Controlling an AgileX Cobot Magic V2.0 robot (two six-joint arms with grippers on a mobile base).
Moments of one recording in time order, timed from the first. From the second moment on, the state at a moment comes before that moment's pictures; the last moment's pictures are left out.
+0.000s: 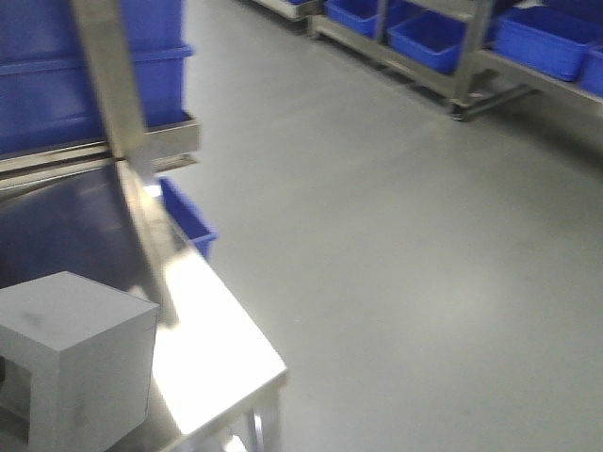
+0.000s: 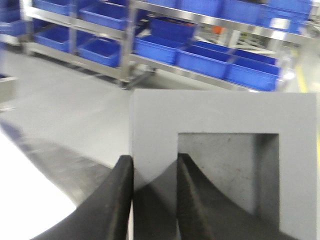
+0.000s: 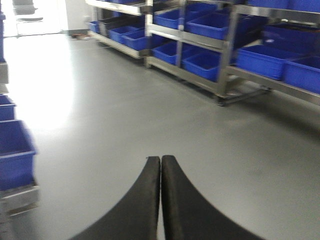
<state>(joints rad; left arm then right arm) -0.61 0.23 -0.36 0.19 0.39 -0.37 0.00 -0.02 0.03 -0.04 0.21 0.00</state>
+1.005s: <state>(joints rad) -0.61 0.23 -0.36 0.19 0.39 -0.37 0.00 -0.02 0.03 -0.04 0.21 0.00</state>
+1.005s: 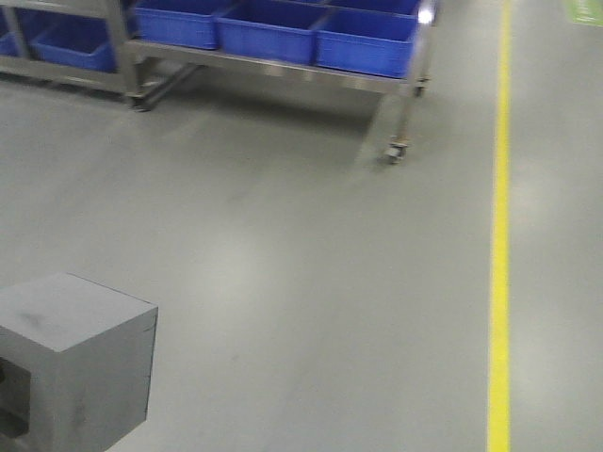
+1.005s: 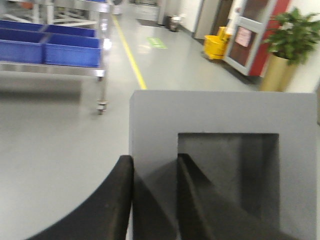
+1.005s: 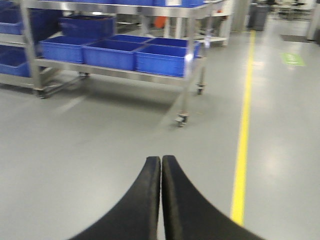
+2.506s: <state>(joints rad) -0.61 0.23 -0.36 0.19 0.39 -0.37 0.00 -0.02 0.03 -0.04 0.21 0.00</state>
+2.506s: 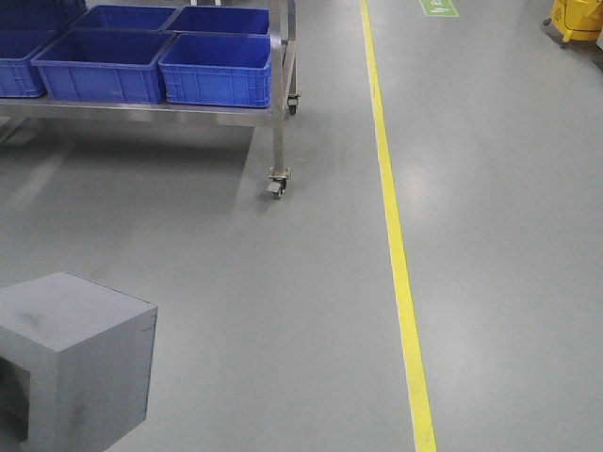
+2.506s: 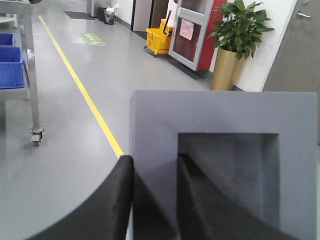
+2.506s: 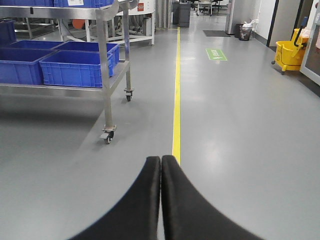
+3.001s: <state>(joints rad) -0.61 0.23 -0.36 0.19 0.39 -0.37 0.00 -0.02 0.03 -0.04 0.21 0.00</state>
